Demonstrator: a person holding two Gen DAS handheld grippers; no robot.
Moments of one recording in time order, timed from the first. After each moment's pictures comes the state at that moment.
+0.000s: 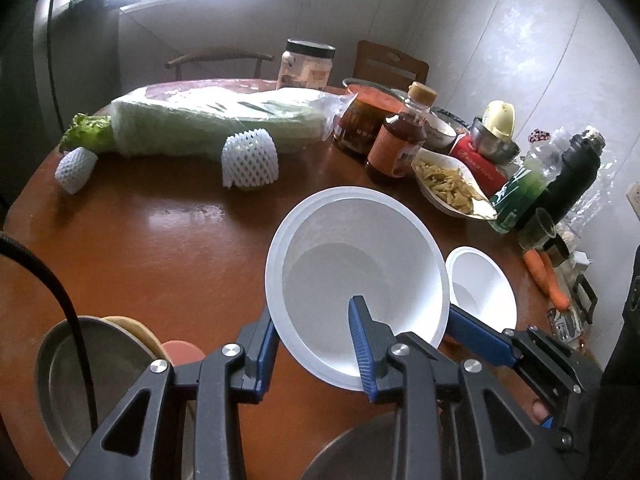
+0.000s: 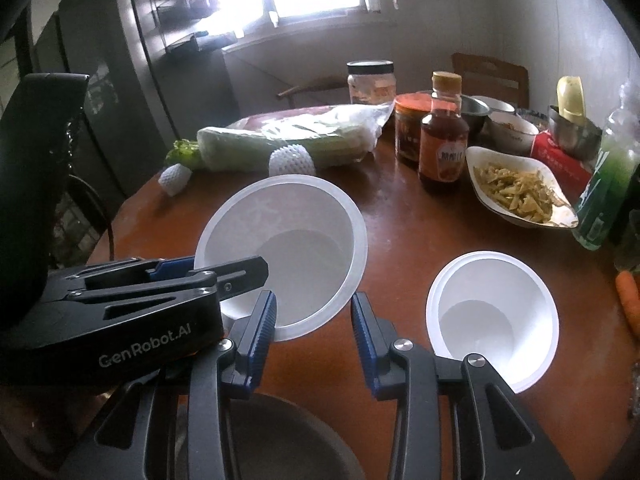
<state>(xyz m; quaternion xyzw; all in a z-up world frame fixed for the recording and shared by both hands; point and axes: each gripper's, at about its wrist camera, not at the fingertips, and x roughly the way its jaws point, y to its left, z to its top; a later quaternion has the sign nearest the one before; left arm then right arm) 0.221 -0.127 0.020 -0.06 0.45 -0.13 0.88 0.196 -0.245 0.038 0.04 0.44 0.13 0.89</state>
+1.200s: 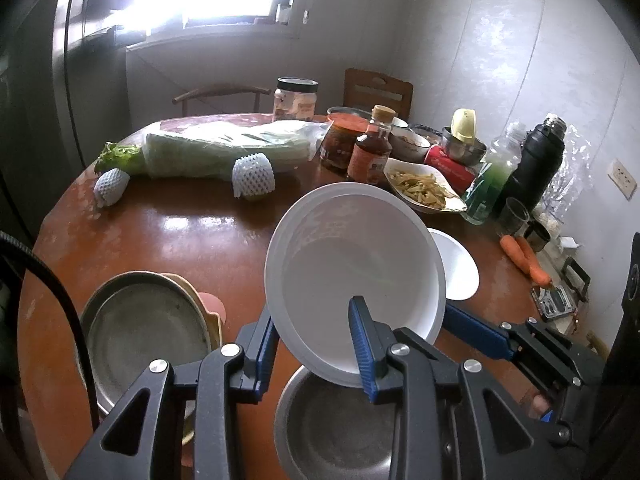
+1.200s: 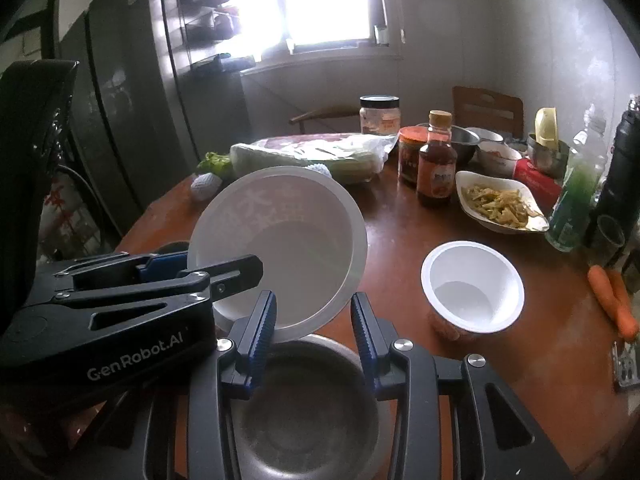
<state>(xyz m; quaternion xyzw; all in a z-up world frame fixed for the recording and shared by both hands) 0.133 -0.129 0.055 -0.04 0.40 -0.13 0.91 0.117 -0.238 0.072 0.03 0.39 0.14 0.91</state>
